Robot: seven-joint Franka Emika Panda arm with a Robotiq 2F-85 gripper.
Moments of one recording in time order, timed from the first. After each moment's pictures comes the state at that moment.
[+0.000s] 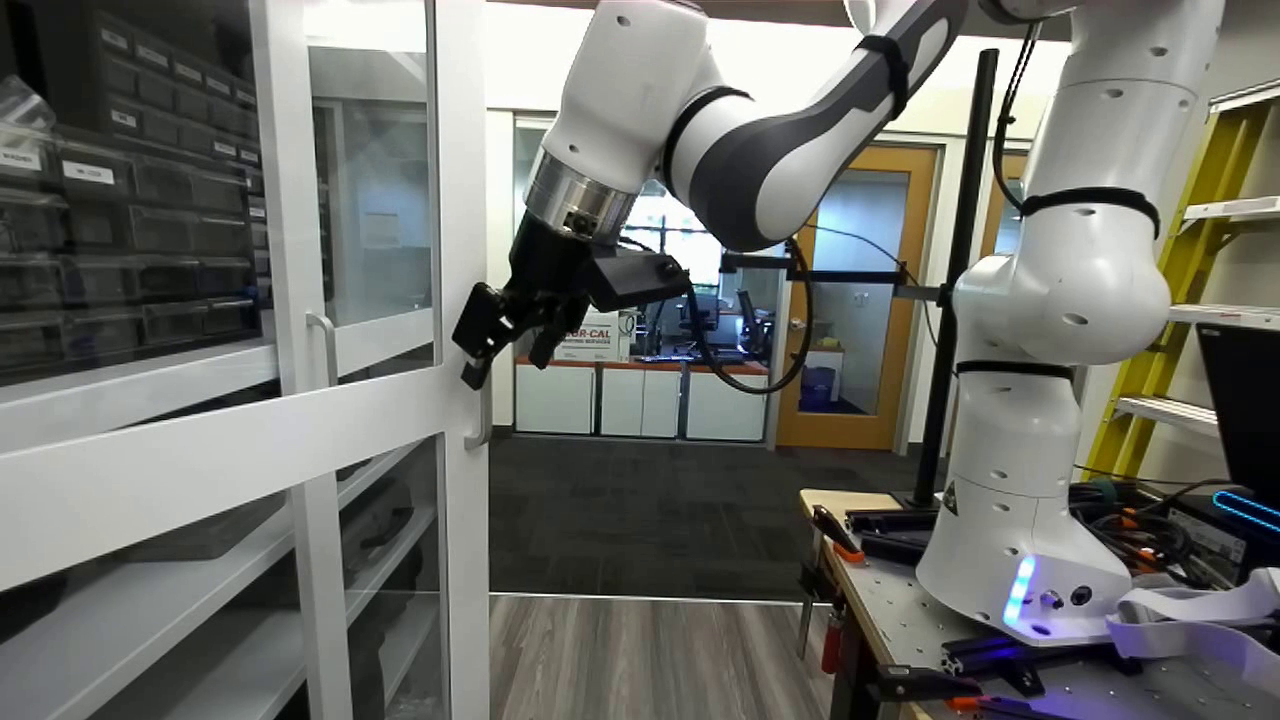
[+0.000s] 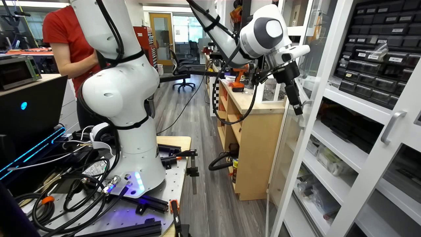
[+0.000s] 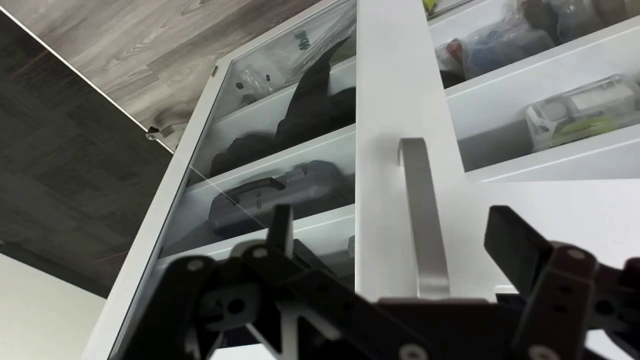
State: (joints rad) arm -0.14 -0.17 0.32 -2.47 -0.63 2.64 1.13
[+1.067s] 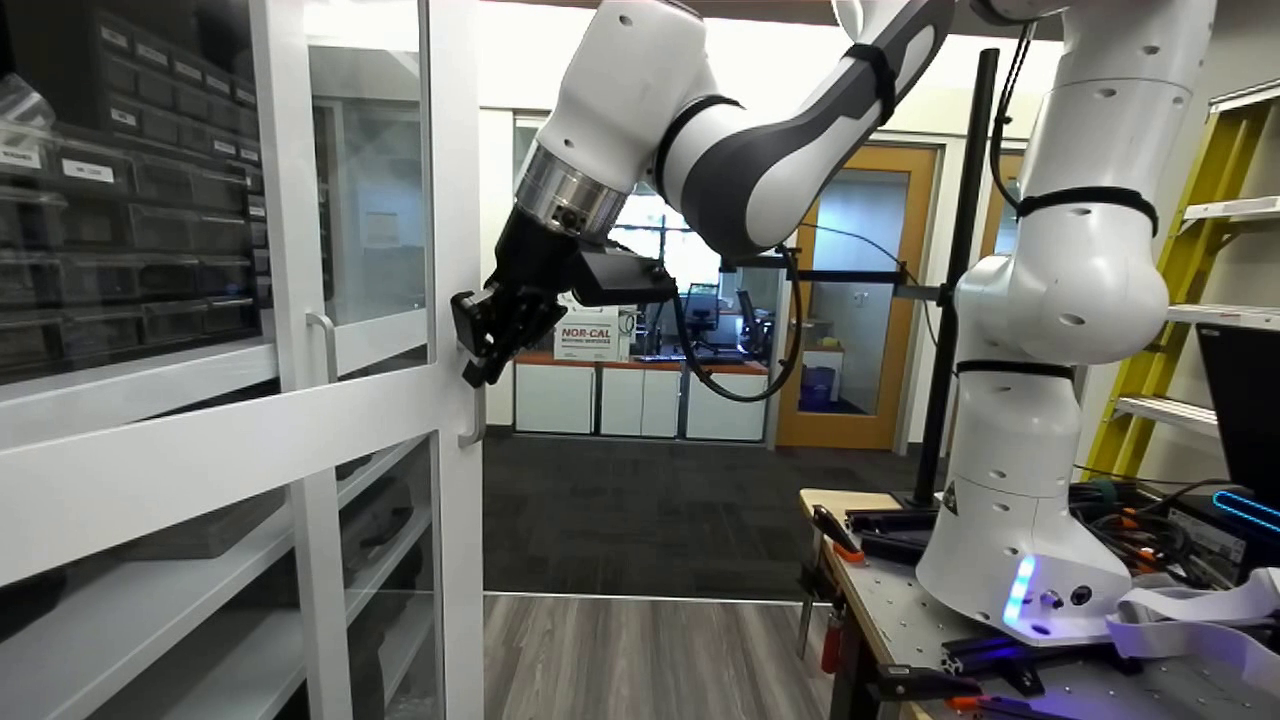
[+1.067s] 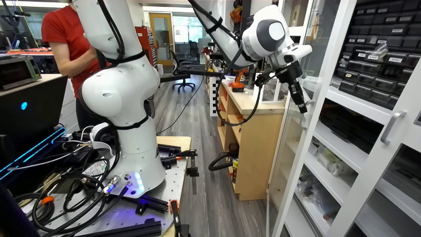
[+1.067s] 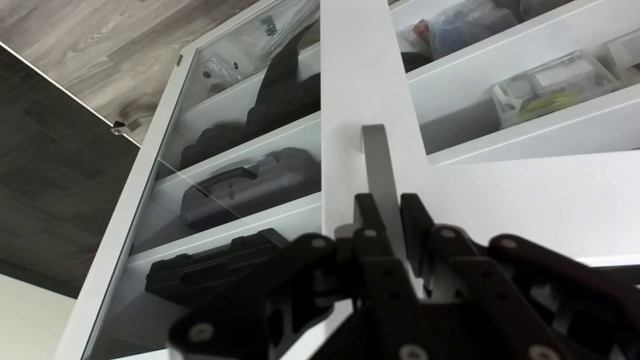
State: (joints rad) arm -0.15 -0.15 0.33 -2.46 -0.65 2.73 1.16
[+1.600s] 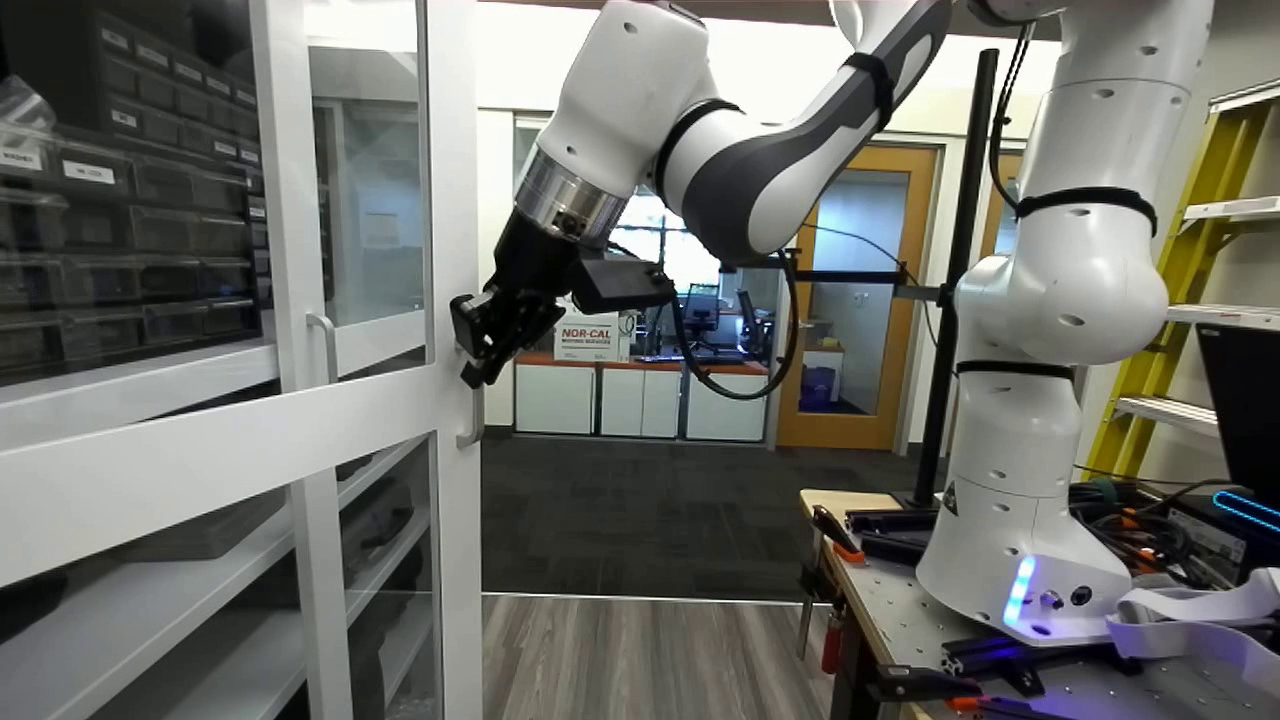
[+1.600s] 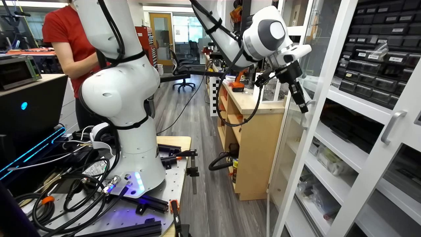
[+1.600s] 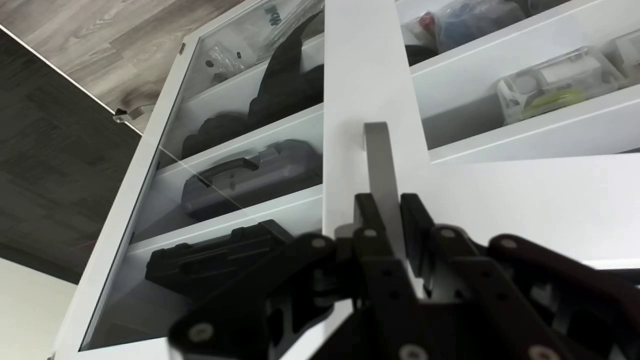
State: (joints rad) arm -0.16 -0.14 0.33 -2.45 -0.71 2.73 1.20
